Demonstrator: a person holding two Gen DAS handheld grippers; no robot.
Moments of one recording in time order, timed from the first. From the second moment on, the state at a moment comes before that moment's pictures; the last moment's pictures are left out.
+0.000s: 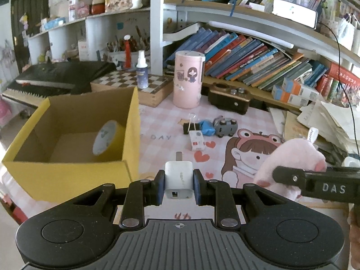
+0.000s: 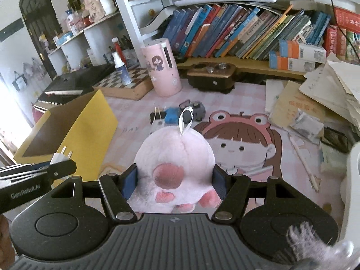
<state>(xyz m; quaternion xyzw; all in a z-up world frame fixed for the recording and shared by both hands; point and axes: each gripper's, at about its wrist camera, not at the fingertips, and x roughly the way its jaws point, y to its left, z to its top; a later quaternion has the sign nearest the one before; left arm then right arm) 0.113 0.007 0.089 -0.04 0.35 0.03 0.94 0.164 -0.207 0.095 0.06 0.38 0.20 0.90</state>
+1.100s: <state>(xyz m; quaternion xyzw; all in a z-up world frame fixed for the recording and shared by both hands) 0.005 0.137 0.100 -0.02 0.31 -0.01 0.95 0.007 -0.089 0.107 0.08 0.37 0.15 0.91</state>
